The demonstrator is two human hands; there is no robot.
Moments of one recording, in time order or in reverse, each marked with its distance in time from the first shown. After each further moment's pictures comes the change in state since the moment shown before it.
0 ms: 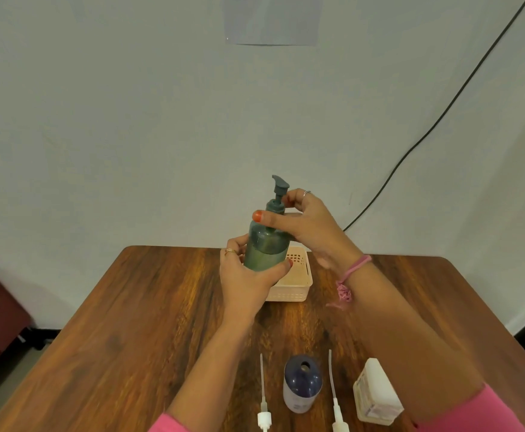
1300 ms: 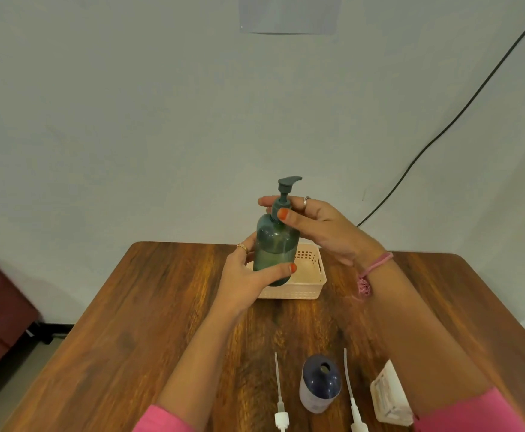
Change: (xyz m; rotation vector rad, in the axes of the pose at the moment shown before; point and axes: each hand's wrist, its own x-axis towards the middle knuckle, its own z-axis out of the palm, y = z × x) left_hand 0.025 -0.006 -0.043 -0.054 -0.330 -0.064; right_hand 0.015 0.011 0.005 -0.007 -0.340 -0.091
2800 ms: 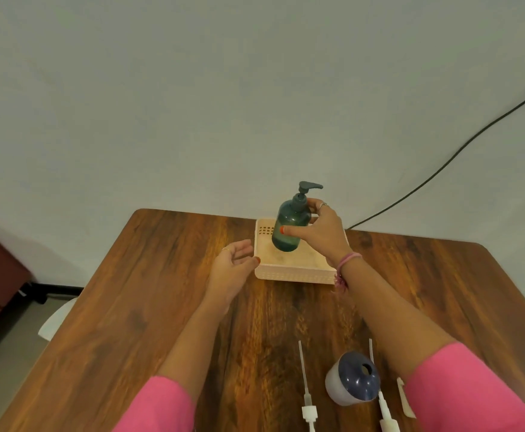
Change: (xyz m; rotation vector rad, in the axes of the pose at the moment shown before) left_hand 0.057 -0.102 -0.079 0.022 0.060 -0.368; right_hand 0.093 0.122 0.046 -0.299 0.504 0.296
